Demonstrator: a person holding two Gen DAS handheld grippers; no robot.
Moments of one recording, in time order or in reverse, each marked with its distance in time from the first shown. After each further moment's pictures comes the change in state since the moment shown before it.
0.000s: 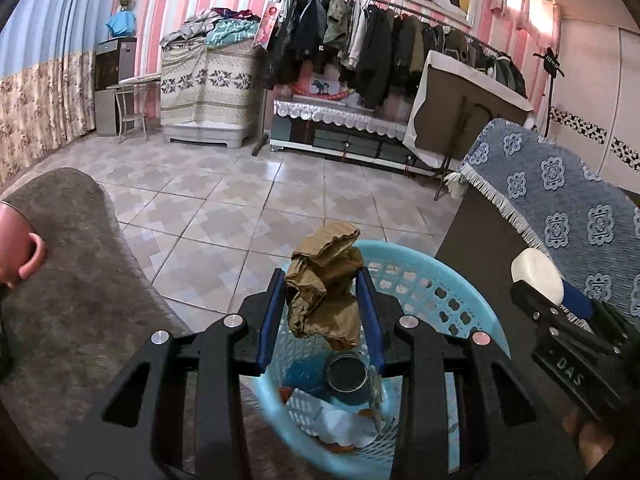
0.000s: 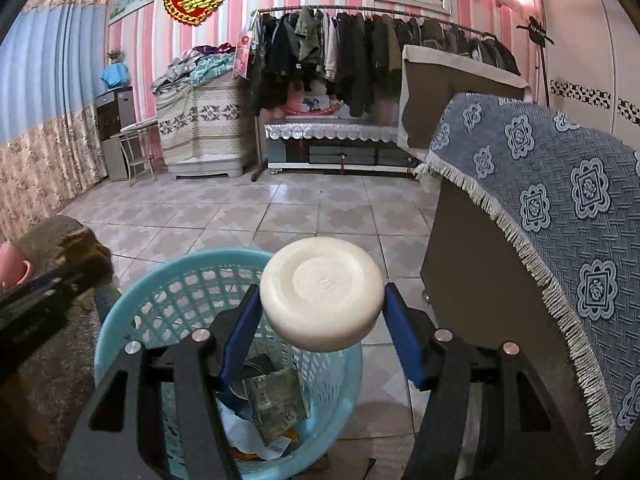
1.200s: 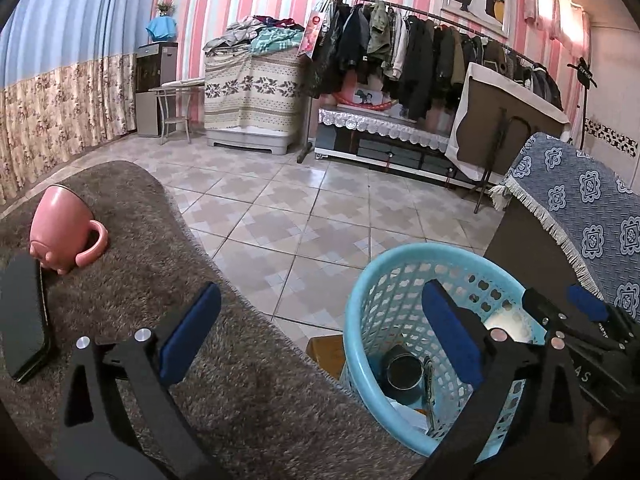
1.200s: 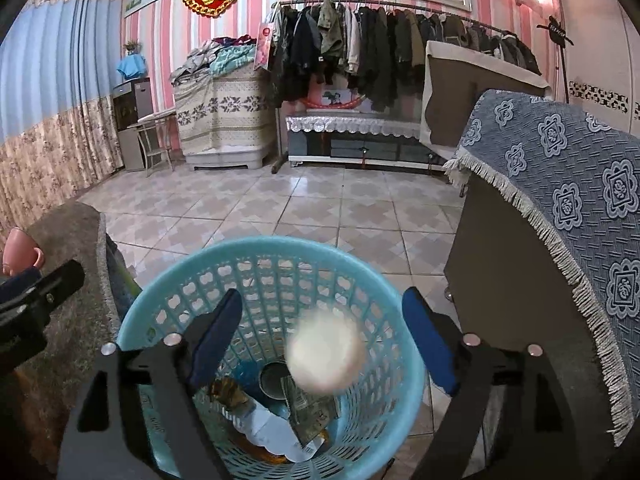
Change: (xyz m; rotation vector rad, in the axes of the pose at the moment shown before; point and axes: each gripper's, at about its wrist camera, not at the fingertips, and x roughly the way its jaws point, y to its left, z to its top) left arm -0.030 0.053 -0.005 -0.043 -0.042 0.151; right arm 0.012 0.035 -0.013 -0.028 0.013 0.057
